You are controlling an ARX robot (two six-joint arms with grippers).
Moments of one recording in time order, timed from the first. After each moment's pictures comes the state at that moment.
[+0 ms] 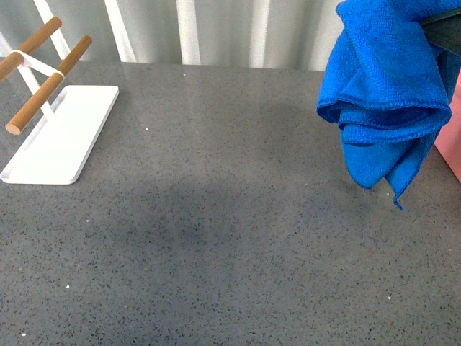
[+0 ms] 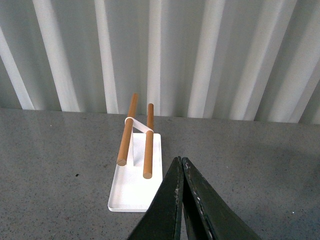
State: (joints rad) left arm 0.00 0.28 0.02 0.28 0.00 -0.01; right arm 0.08 1.49 0.63 0.51 -0.48 -0.06
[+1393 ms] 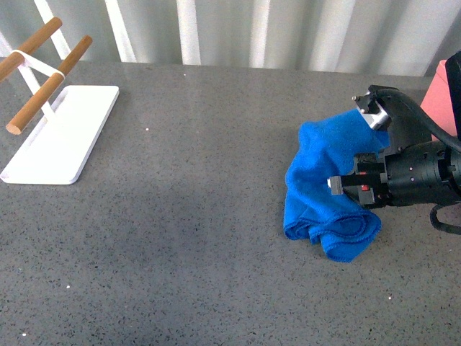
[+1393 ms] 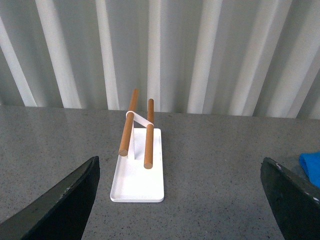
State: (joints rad) left arm 0.00 0.00 0.02 0.00 0.00 0.00; right arm 0.16 2.06 0.82 0.33 -0.30 0.03
